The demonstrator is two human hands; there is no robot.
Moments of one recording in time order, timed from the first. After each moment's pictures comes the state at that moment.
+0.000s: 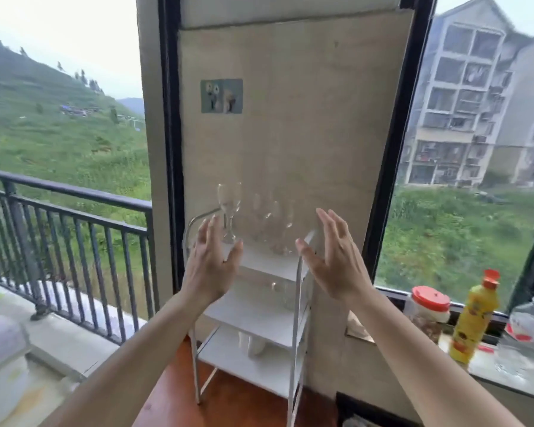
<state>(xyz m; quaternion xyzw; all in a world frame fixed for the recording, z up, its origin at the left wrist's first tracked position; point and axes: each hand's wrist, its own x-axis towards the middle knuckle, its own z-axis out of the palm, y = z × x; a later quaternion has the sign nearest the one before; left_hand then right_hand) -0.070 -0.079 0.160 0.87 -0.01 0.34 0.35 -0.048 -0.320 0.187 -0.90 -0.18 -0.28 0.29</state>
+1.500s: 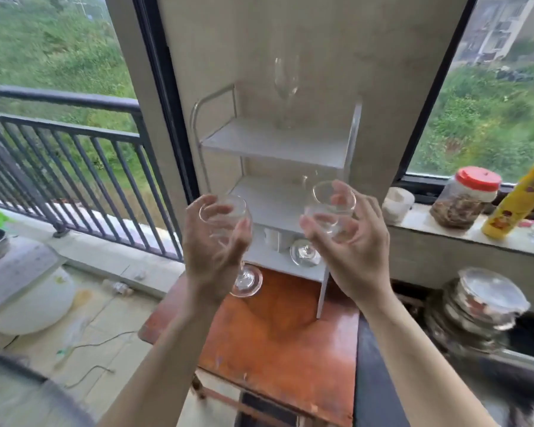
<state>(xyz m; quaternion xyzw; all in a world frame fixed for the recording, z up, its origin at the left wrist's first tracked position) -0.134 -0.048 0.044 0.71 -0.05 0.34 0.61 -0.130 -0.245 0.060 -0.74 -0.13 -0.30 0.58</state>
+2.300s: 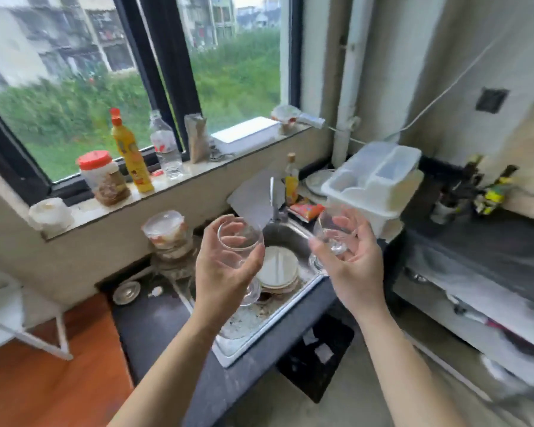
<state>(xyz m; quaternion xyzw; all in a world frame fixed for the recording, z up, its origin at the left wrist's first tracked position) -0.404 -0.473 0.017 0.61 -0.40 -0.10 0.68 -0.563 -0.589 0.009 -0.62 0.29 -0.52 0.51</state>
